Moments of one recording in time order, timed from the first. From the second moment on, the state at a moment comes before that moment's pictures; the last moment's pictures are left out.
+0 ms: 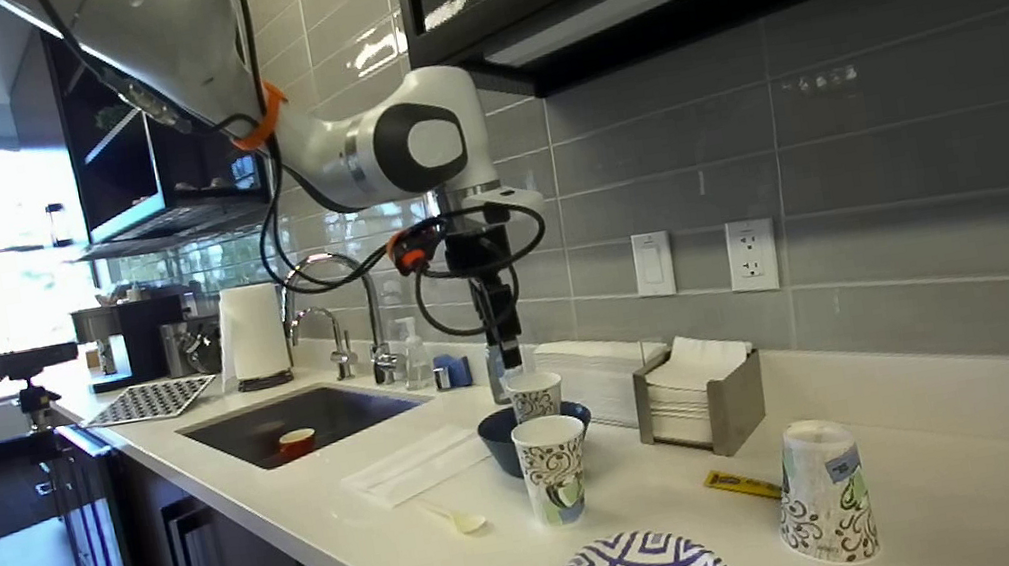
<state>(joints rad) 0.01 -0.01 0.01 -2.06 0.03 2.23 0.65</state>
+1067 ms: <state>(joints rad) 0.05 0.33 0.02 -1.80 0.04 2.30 0.58</state>
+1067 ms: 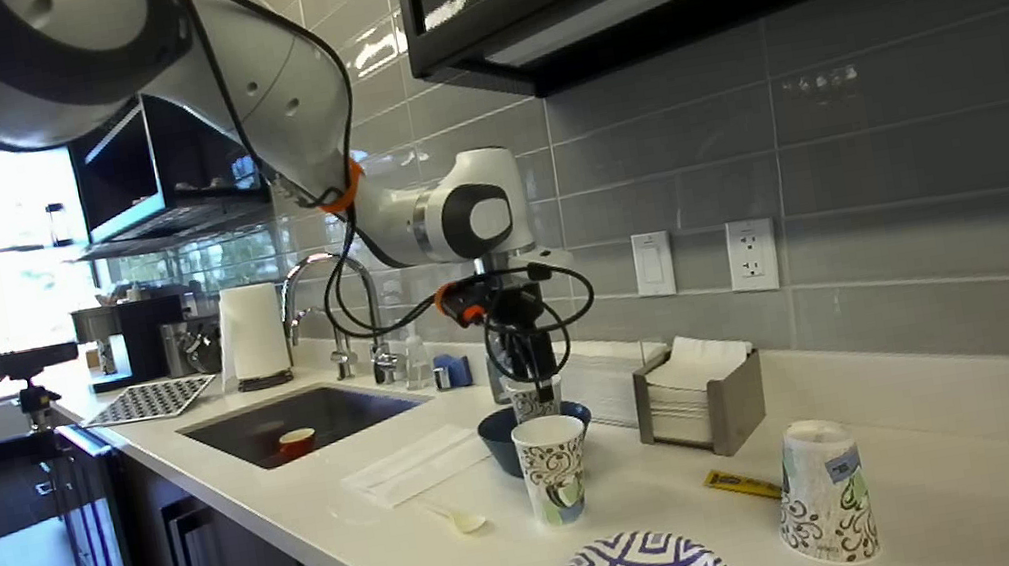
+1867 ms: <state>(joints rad) 0.06 0.40 0.01 -1.72 0.04 2.30 0.58</state>
